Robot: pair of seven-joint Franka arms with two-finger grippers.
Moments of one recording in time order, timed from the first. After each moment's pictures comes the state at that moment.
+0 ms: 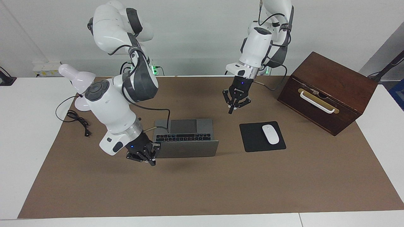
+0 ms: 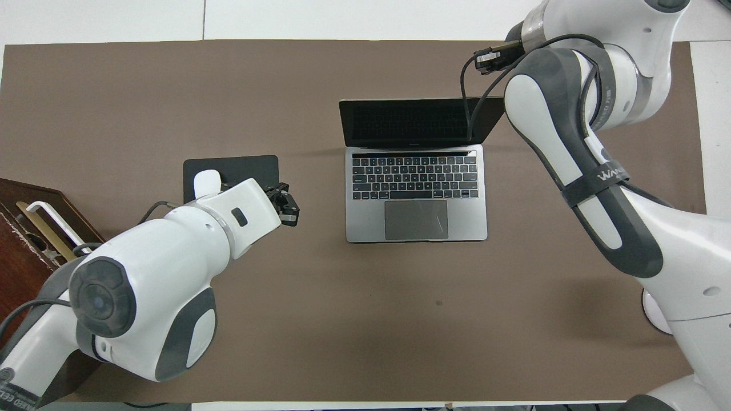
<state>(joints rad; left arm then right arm) -0.56 -0.07 -0.02 -2.29 -0.12 2.78 -0.03 0.06 0.66 0.18 -1.13 0.11 2.05 0.05</state>
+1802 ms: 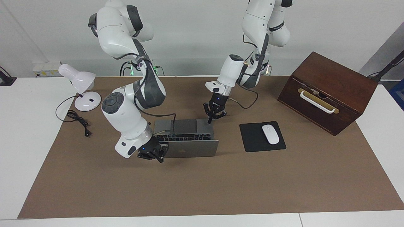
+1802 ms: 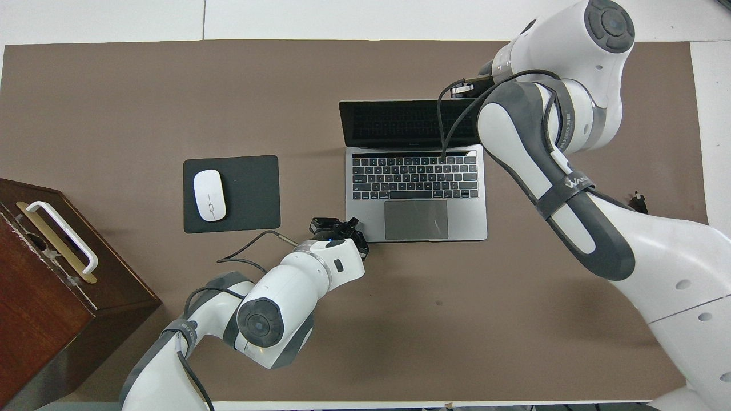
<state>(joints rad) -0.72 0.23 -0.02 -2.41 -0.12 3.25 -0.01 0.07 0.62 0.19 -1.33 0.13 2.13 0.05</state>
